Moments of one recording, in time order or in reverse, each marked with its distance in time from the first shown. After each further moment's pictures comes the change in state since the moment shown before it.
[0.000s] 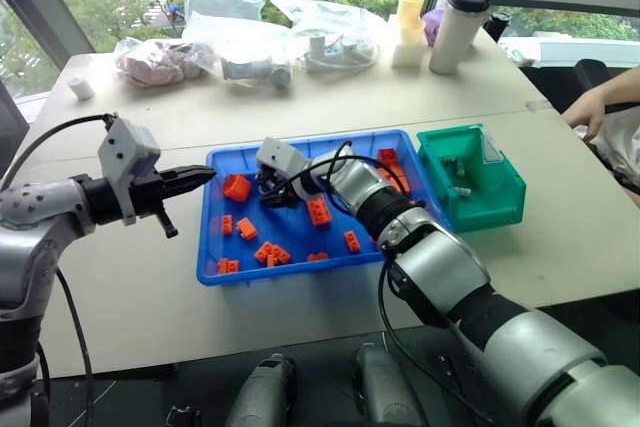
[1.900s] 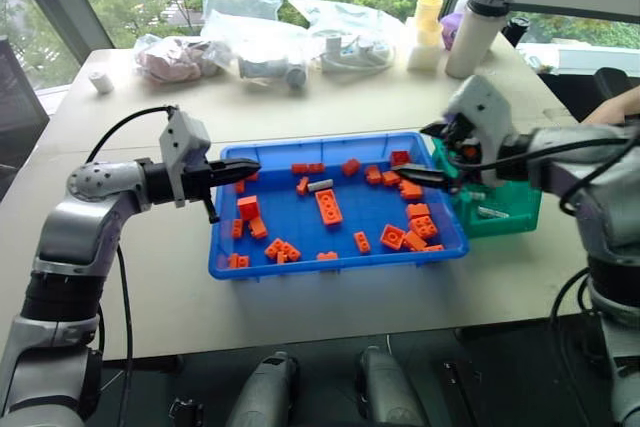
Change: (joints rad) left arm -0.236 -0.153 -0.210 0.211 0.088 -0.117 -0.111; right arm 0.470 -0.770 -0.216 -1.466 0.448 0.788 0.084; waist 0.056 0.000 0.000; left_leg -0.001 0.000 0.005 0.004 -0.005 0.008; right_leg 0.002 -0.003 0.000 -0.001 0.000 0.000
